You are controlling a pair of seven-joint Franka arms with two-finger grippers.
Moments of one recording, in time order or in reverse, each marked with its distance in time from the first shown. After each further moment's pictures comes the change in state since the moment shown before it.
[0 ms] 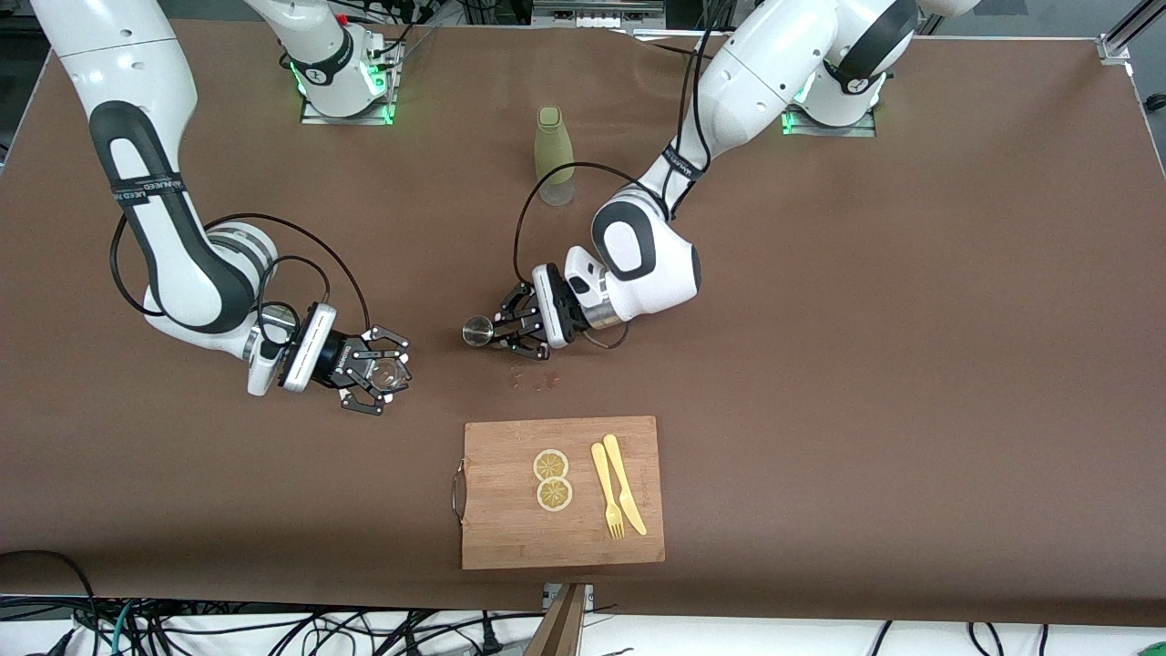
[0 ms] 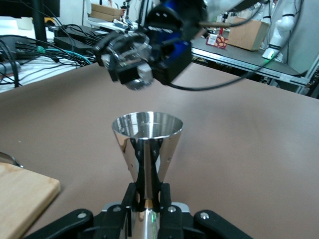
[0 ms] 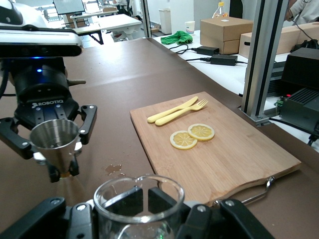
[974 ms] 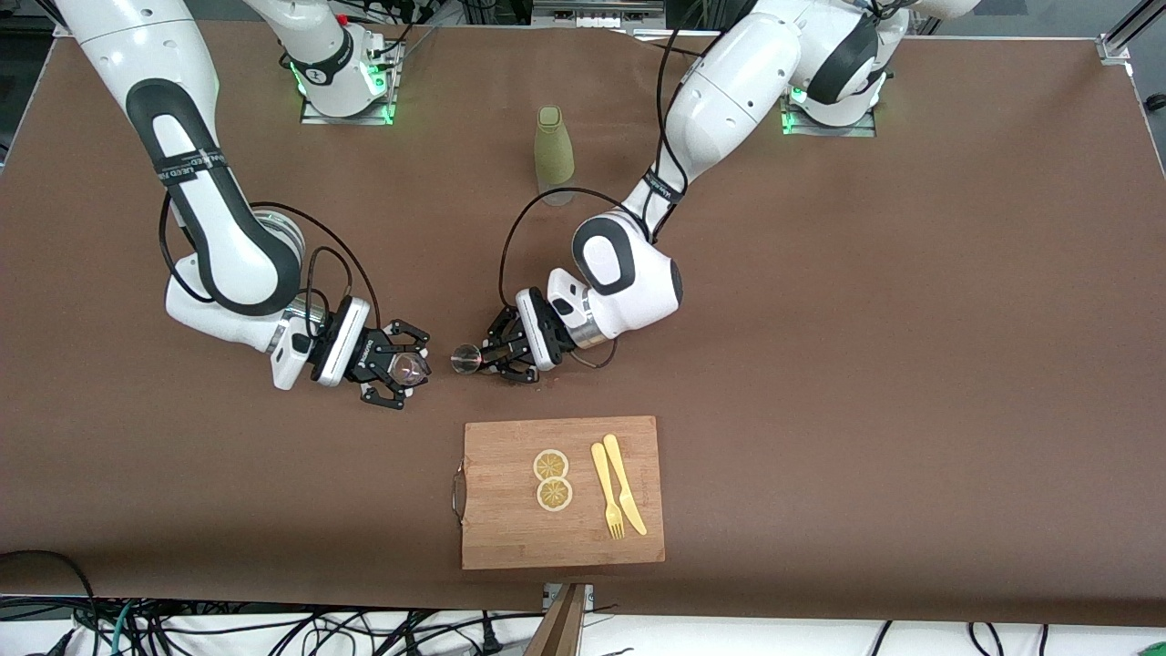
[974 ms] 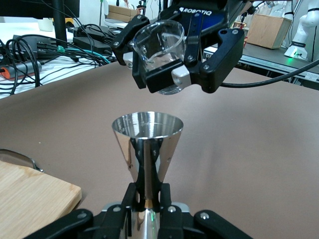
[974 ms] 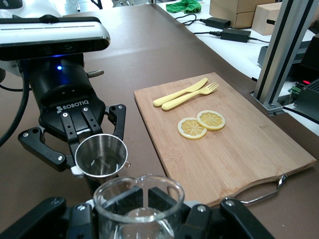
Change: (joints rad) left arm -0.084 0.148 0.103 0.215 0.000 0.038 -0.098; right arm 0.032 -0.031 0.060 -0.007 -0.163 0.151 0.128
